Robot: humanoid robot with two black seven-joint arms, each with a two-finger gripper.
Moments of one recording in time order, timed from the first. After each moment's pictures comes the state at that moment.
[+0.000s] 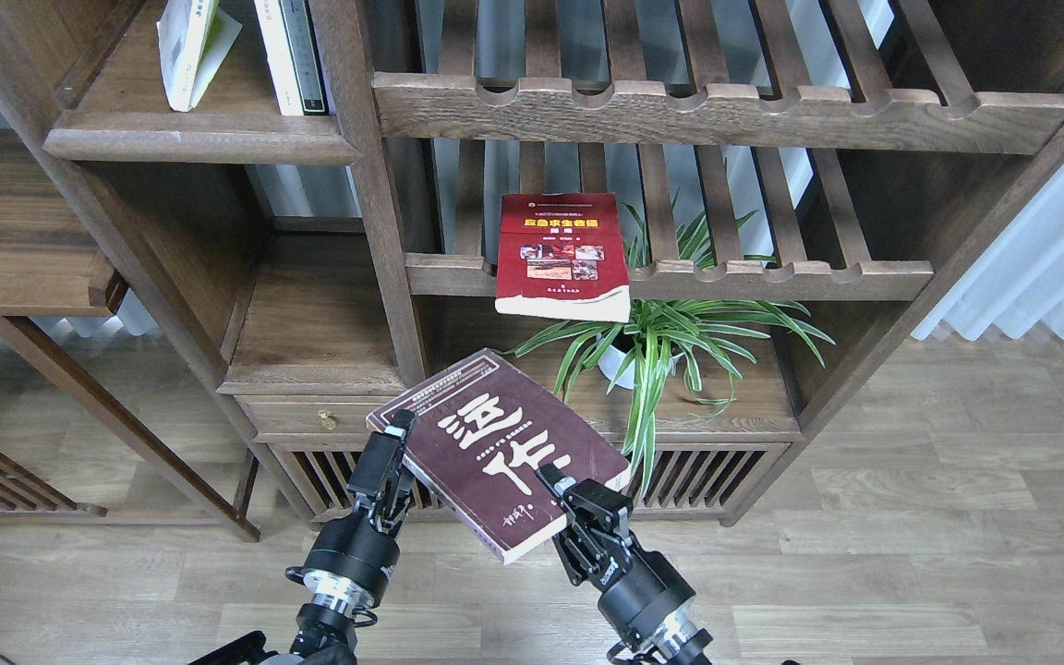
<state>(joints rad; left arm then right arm) -0.13 0.01 -0.49 -1.04 -0.40 -0.49 -0.49 -0.12 -0.04 0.71 1.17 0.50 0.58 -0.05</state>
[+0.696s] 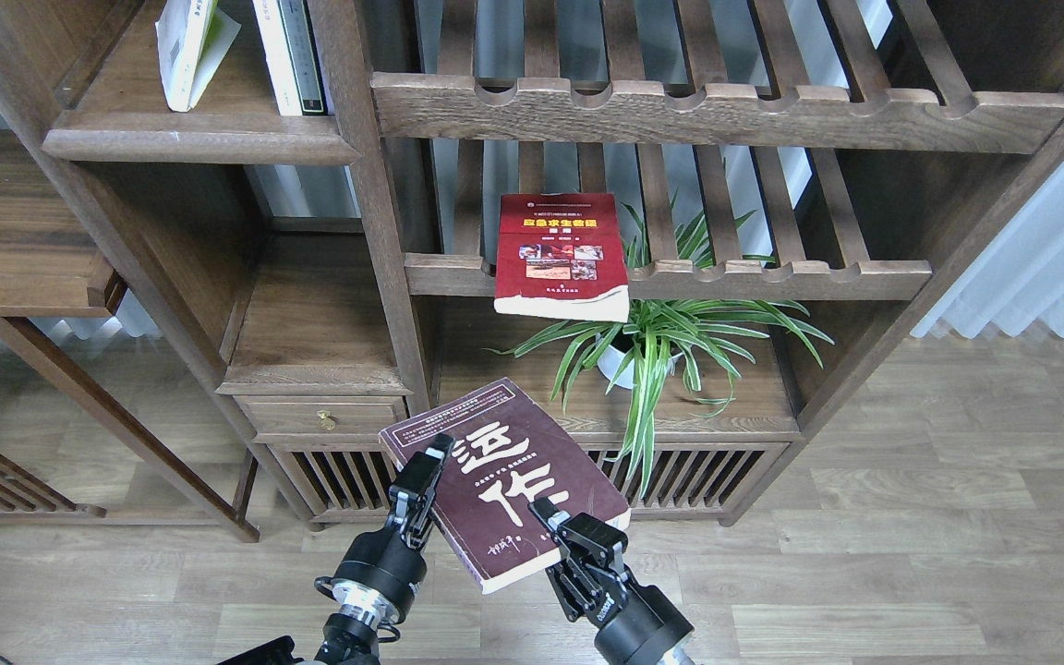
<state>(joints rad) -0.22 0.01 -0.40 -0.96 -0.44 -0.49 -0.49 -0.17 -0.04 0.71 1.18 0.47 0.58 -0.06</state>
